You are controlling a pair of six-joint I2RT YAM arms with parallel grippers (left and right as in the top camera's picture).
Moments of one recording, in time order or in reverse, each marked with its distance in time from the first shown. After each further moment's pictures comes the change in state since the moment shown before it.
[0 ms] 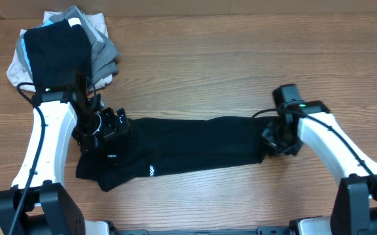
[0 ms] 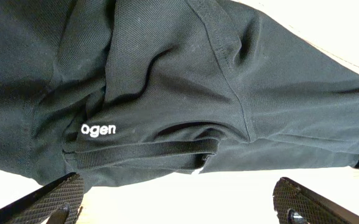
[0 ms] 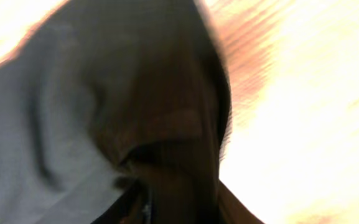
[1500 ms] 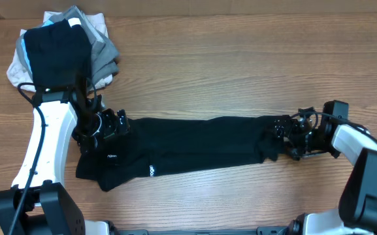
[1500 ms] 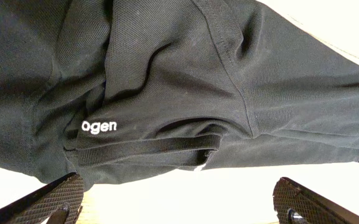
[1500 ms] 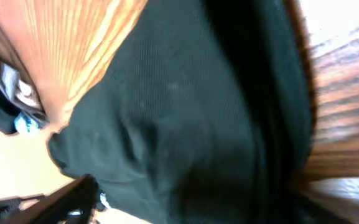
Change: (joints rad) left arm 0.000 0.000 -0.003 -0.010 0.000 0.018; right arm -0.419 0.132 -0.188 0.375 -0.785 -0.430
